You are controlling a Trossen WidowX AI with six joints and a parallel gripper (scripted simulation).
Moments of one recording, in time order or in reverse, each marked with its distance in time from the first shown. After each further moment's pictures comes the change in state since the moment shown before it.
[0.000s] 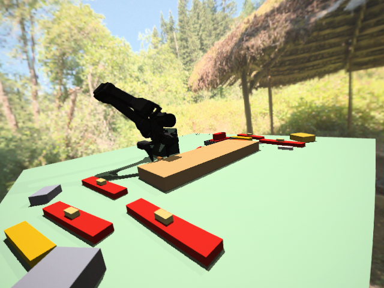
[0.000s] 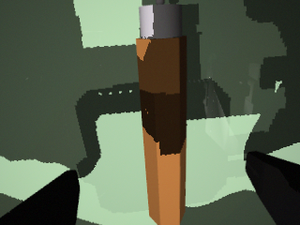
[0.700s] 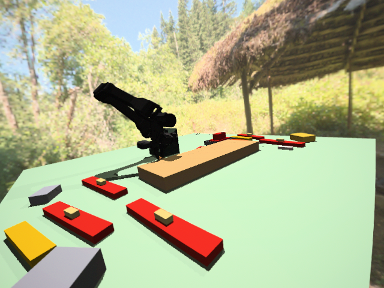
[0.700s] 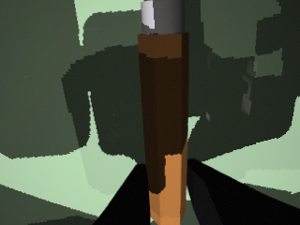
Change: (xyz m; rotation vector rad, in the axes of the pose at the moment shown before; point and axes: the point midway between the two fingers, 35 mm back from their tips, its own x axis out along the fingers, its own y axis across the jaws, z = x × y) arm -0.001 0.001 -0.004 -0.013 0.010 -0.005
